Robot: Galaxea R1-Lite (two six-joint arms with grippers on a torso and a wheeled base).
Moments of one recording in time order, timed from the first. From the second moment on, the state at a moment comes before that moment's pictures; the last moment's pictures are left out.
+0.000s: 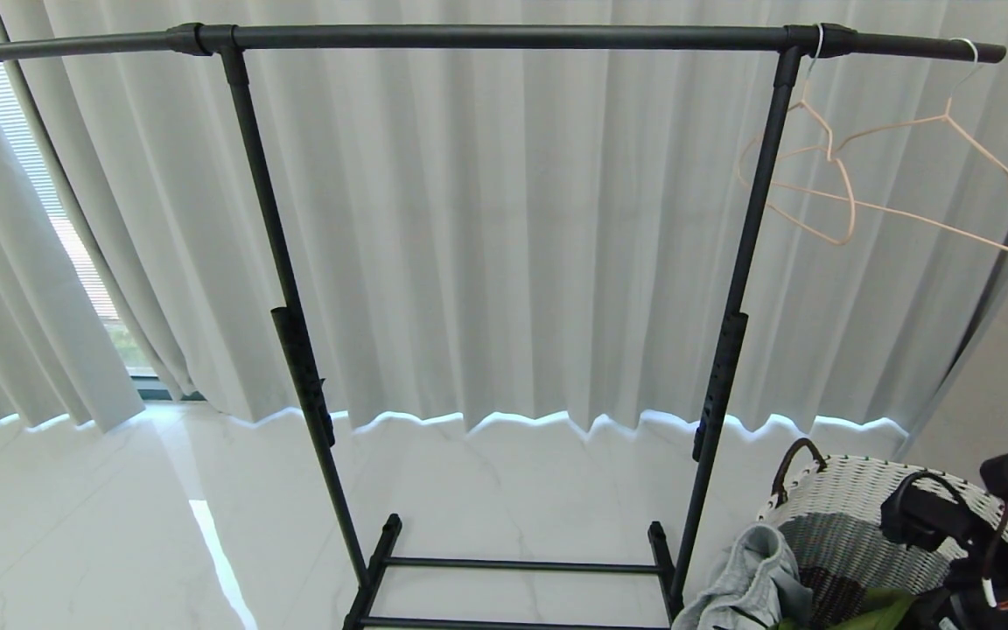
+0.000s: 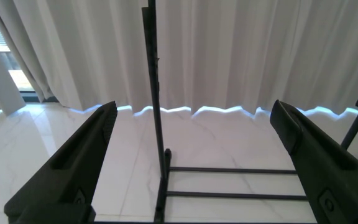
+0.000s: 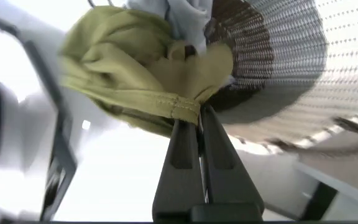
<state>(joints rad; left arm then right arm) -0.01 0.00 0.00 -0.01 -0.03 0.06 0.08 1.53 -0.40 -0.08 0.02 -0.49</state>
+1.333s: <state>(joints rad) -0.01 0.00 0.00 -0.01 -0.03 0.07 0.30 1.14 -1.09 0.49 -0.01 -0.45</state>
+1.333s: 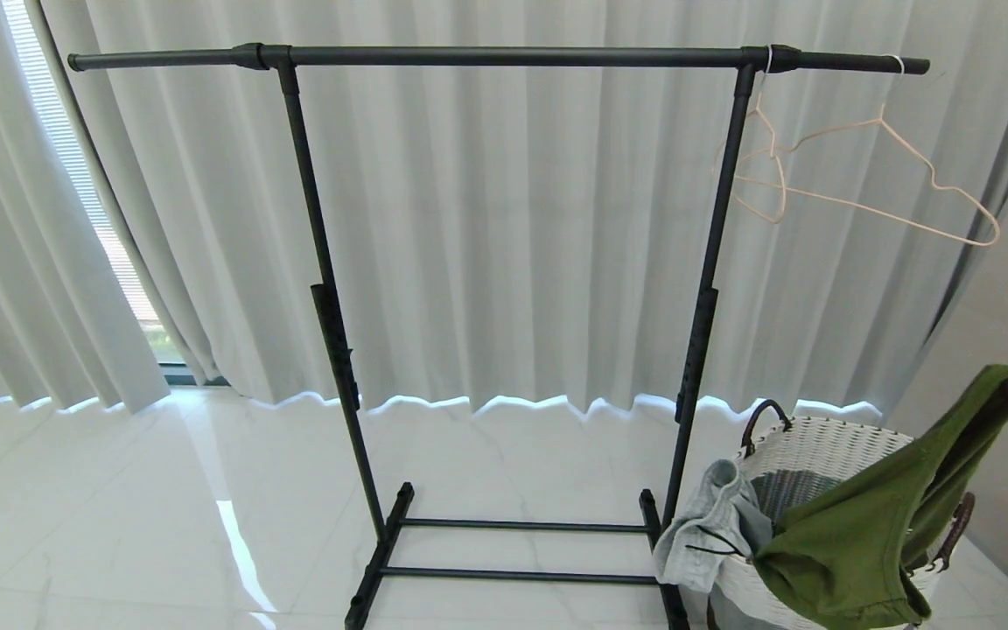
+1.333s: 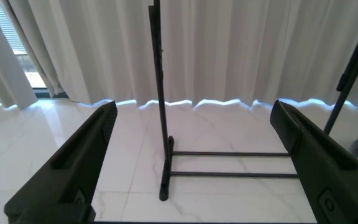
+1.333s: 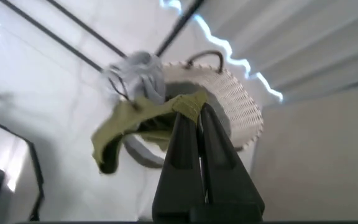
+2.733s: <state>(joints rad) -0.32 0.89 -0.64 -0.11 -0.14 -0.02 0.73 1.37 -1.19 0.24 0.06 -0.13</state>
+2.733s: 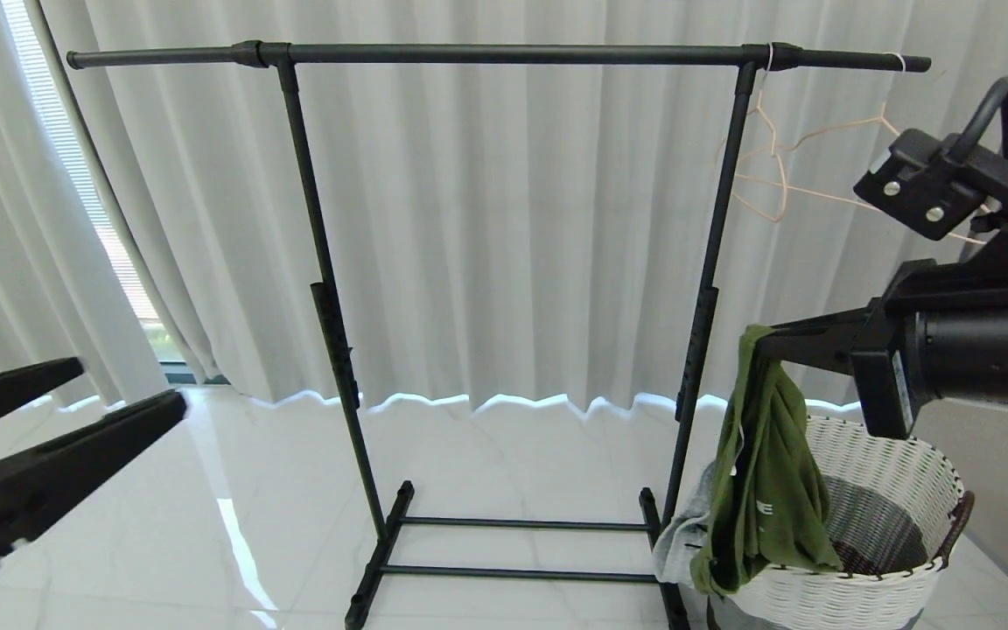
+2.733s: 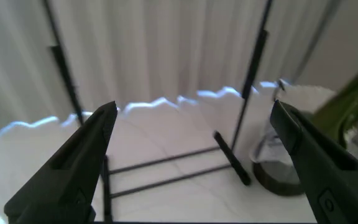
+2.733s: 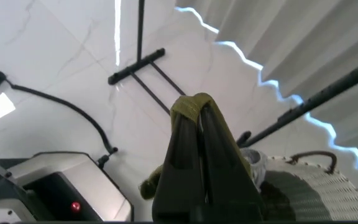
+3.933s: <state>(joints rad) -0.97 1.88 -0.95 -0.38 0.19 -0.41 0.87 1.36 -1.24 0.24 0.06 -0.06</state>
